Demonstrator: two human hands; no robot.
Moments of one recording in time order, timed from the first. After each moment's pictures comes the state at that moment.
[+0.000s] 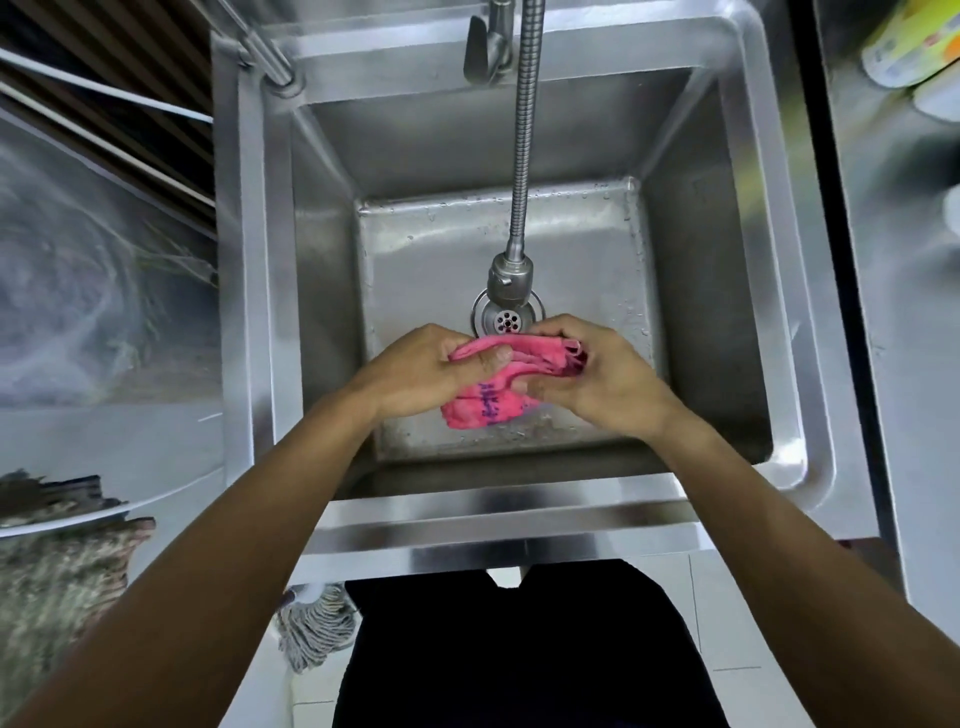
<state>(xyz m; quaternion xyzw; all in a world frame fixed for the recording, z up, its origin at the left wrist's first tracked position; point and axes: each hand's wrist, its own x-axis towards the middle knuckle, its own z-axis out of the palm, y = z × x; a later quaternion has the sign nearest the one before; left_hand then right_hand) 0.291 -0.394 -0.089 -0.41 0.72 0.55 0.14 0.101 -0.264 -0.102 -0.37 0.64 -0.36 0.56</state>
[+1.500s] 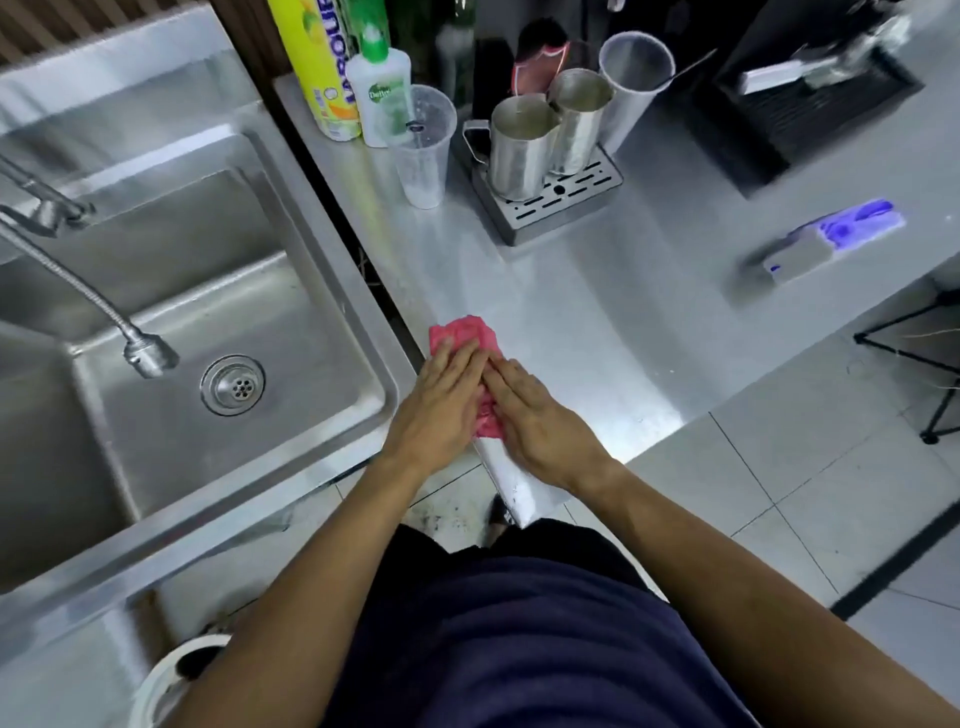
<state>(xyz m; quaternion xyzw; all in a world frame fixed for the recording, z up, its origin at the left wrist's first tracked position) 0.019 -0.063 -0.089 -0.14 0.95 0.27 0.05 -0.077 0.098 -0.096 -0.52 0.81 -0.19 0.19</state>
